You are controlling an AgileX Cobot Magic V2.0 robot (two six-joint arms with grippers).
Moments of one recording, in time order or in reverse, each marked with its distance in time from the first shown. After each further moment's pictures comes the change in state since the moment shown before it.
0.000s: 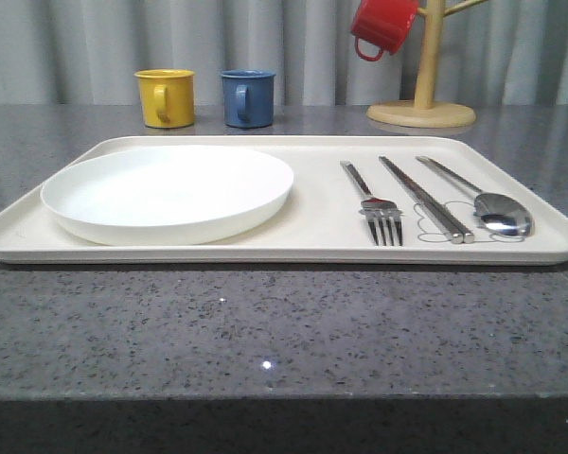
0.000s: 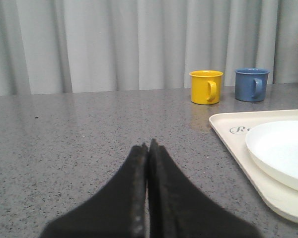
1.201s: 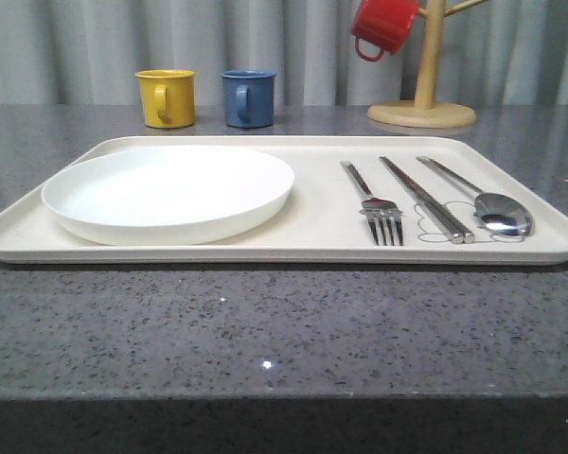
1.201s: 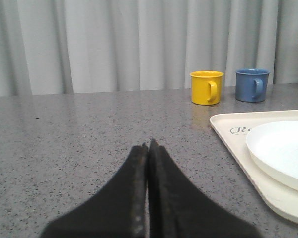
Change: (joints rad) left arm 0.000 0.000 0.000 0.002 -0.002 -0.001; right arm -0.304 -0.287 0.444 -0.011 -0.551 0.000
